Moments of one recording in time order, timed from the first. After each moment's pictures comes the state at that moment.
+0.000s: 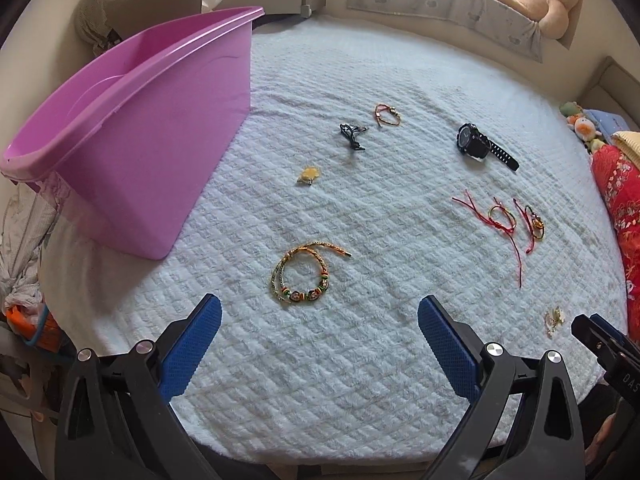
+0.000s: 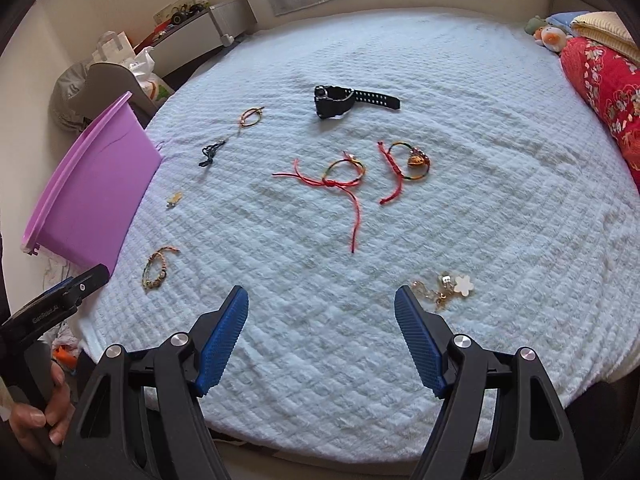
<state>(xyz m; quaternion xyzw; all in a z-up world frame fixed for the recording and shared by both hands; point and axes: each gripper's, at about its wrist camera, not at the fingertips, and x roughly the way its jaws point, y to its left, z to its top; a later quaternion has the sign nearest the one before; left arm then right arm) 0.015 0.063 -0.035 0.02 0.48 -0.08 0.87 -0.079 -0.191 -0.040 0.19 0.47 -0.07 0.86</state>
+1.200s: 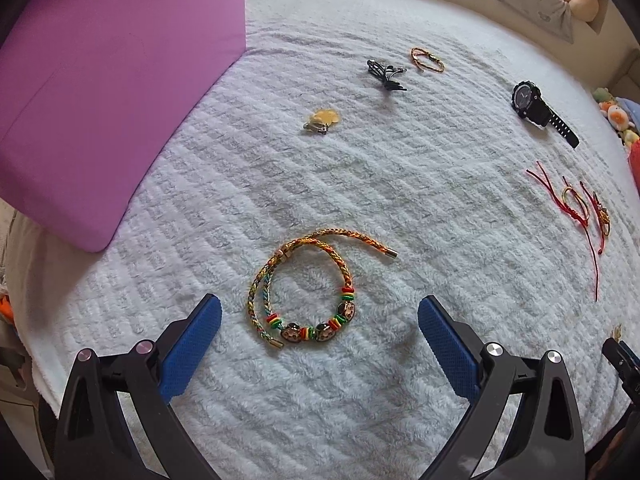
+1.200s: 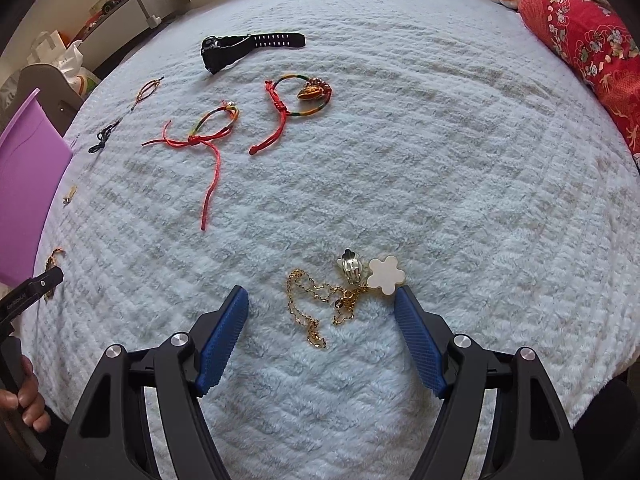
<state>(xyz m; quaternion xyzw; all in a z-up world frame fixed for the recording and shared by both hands) 0.076 0.053 -0.126 0.03 0.53 -0.05 0.85 -0.063 -0.250 -0.128 0.19 0.51 -0.15 0.82</state>
